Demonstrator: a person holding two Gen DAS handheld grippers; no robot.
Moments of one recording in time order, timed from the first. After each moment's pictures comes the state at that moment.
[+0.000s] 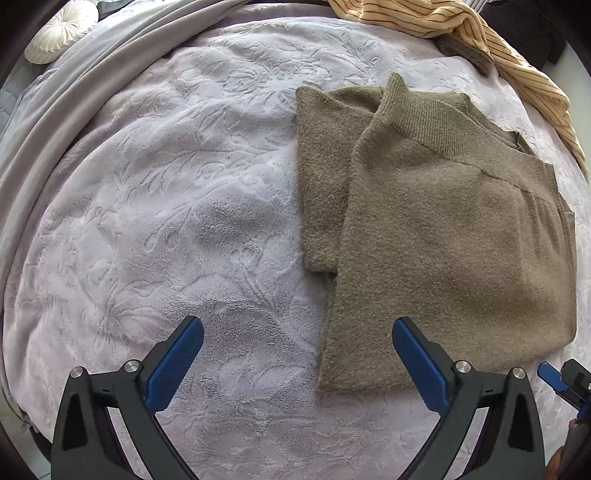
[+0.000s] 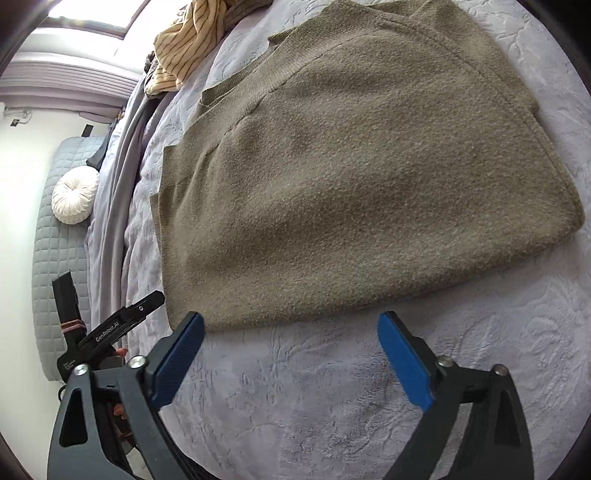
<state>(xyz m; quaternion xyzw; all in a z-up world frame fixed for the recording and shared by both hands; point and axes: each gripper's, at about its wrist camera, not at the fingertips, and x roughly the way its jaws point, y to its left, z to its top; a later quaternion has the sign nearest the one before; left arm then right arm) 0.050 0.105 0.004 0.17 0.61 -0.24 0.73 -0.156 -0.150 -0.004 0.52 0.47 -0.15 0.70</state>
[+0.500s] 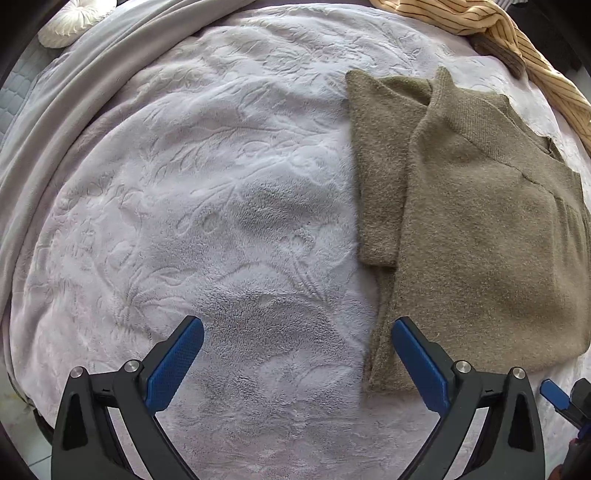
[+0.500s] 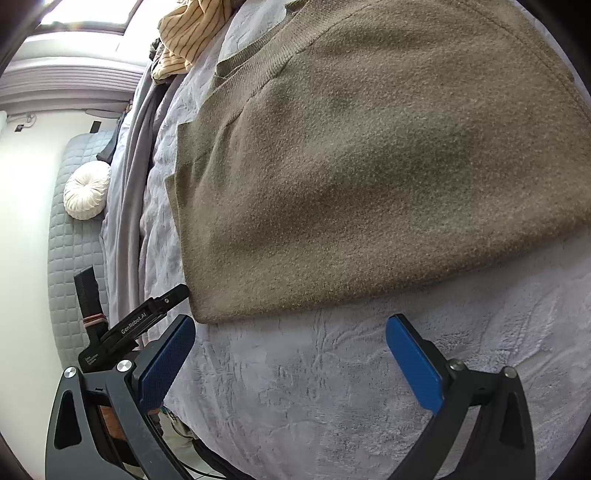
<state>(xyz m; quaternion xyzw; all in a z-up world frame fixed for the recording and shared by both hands) 0.080 0.132 -0.017 0.17 0.63 -0.20 0.73 -0.133 -0.127 -0.016 0.55 0.47 -0.11 0.68</state>
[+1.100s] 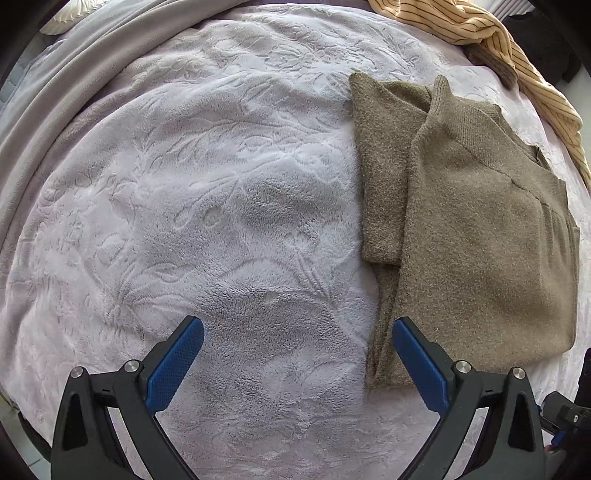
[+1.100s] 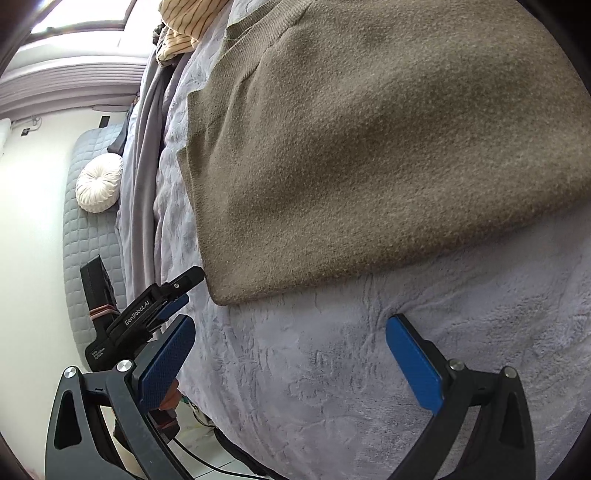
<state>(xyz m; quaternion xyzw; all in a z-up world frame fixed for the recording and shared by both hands) 0.092 0.159 -0.019 0.14 0.63 -0.23 0.72 -0.110 -0.093 -0.034 0.59 0.46 -0.07 0.66</state>
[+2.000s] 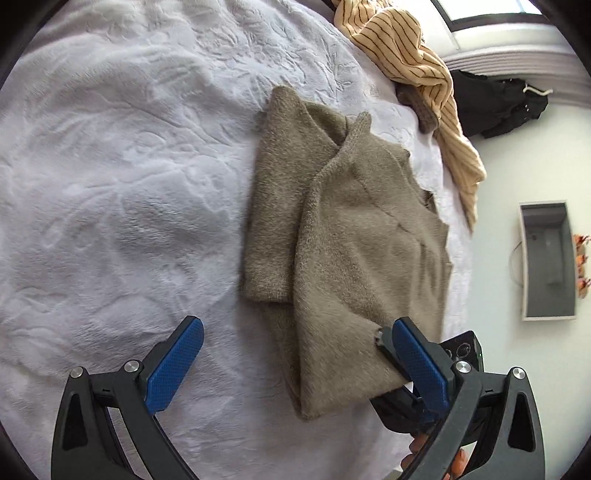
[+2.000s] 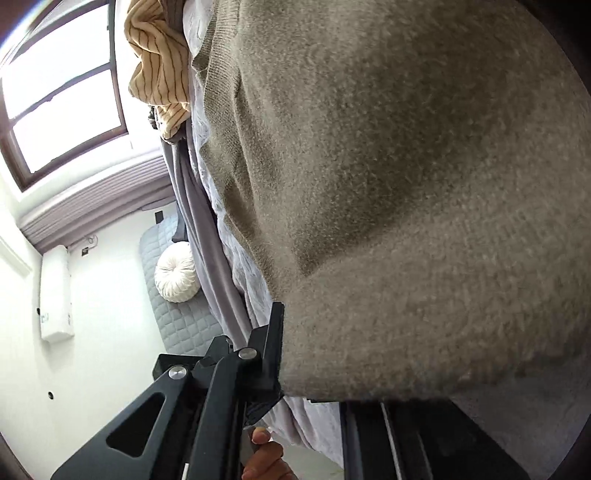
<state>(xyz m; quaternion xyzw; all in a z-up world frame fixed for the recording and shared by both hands) 0.131 0.149 -0.033 -0.11 0.69 -0.39 0.60 -0.052 -0.084 -0.075 0.78 0.26 -0.05 0.58</state>
